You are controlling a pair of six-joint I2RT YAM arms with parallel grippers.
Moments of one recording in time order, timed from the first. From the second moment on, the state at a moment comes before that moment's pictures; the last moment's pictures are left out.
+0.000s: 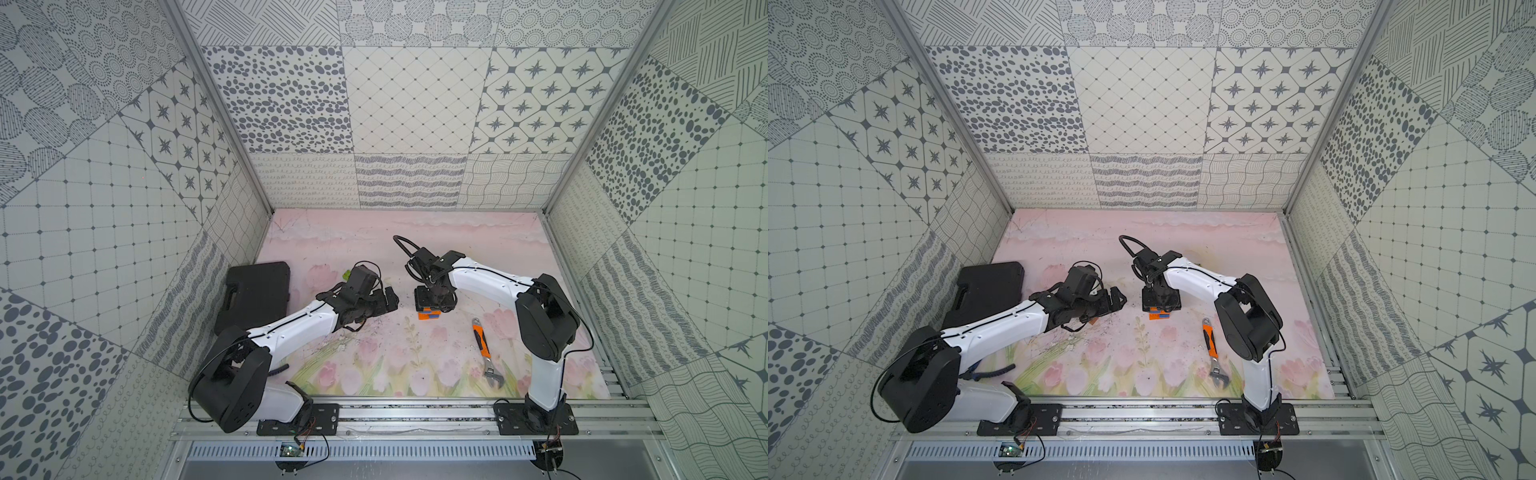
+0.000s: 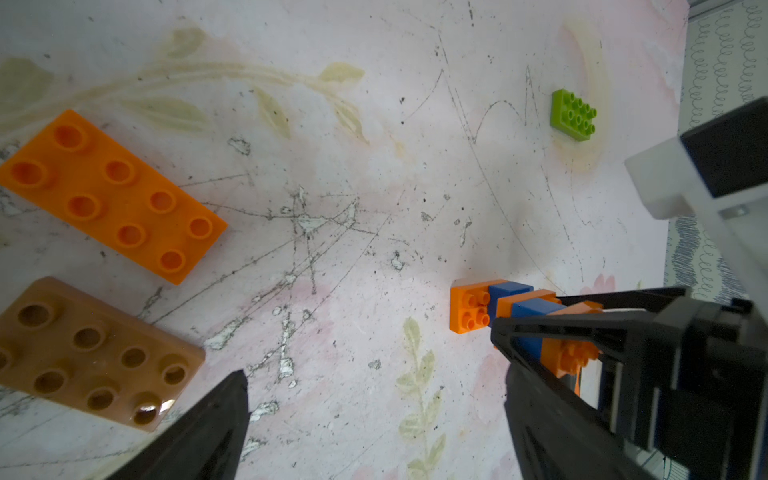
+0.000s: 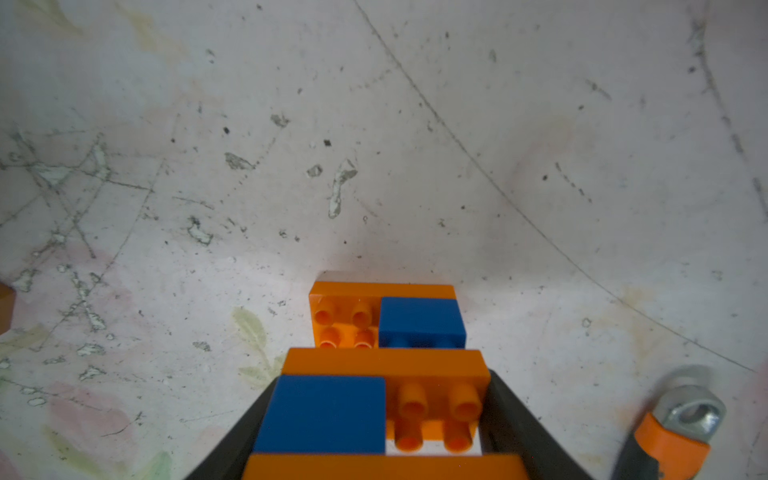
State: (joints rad) left arm -0.61 1.39 0.77 -0.28 0.13 -0.81; right arm 0.73 1.93 1.45 -0.97 0.01 0.63
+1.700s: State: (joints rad) left arm -0.61 1.39 0.76 -0.26 0.13 -0.81; right arm 0.74 1.96 1.47 -0.98 0.02 0.64
